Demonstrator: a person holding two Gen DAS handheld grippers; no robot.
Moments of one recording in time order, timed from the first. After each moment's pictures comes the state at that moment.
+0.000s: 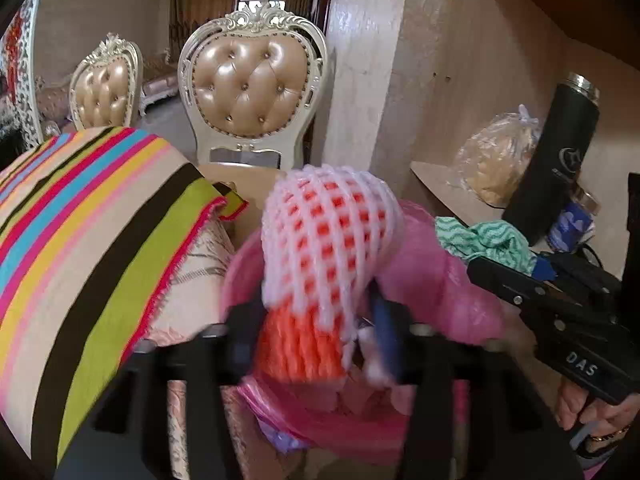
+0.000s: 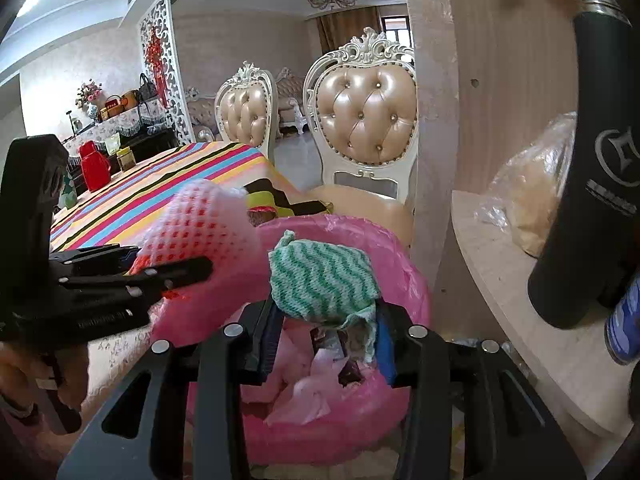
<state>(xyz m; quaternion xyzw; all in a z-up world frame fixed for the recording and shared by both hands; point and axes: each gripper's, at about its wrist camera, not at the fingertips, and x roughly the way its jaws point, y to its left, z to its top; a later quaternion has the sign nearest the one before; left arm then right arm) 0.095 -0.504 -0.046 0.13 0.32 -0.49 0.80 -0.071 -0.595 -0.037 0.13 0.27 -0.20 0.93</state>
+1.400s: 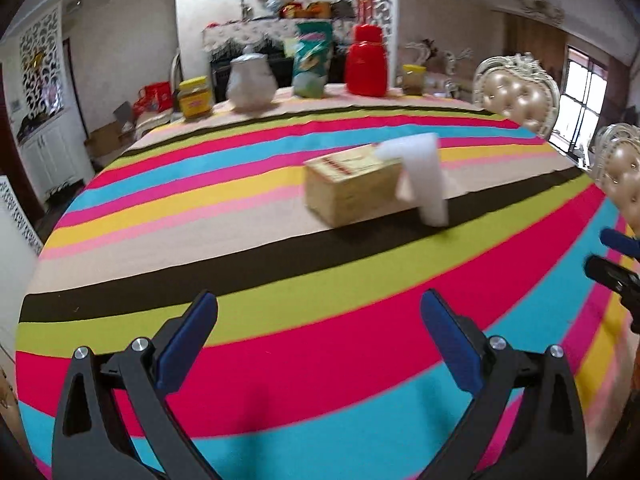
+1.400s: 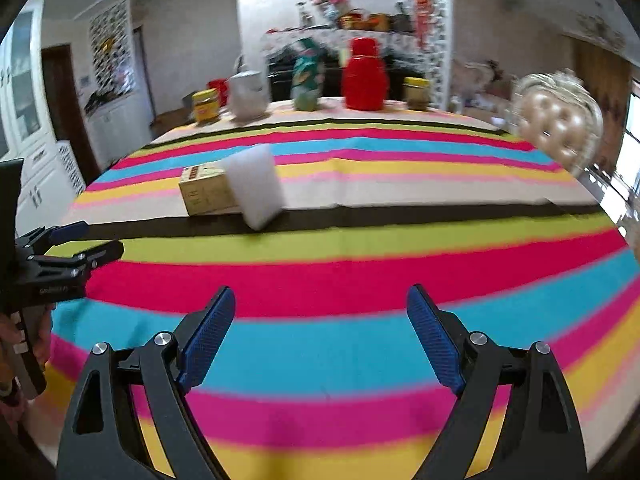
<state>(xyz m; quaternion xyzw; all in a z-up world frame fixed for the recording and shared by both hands) 0.317 0.136 -0.042 -0.02 0.36 0.05 0.93 0.338 -0.112 -0.027 -0.06 0.34 0.19 0.92</state>
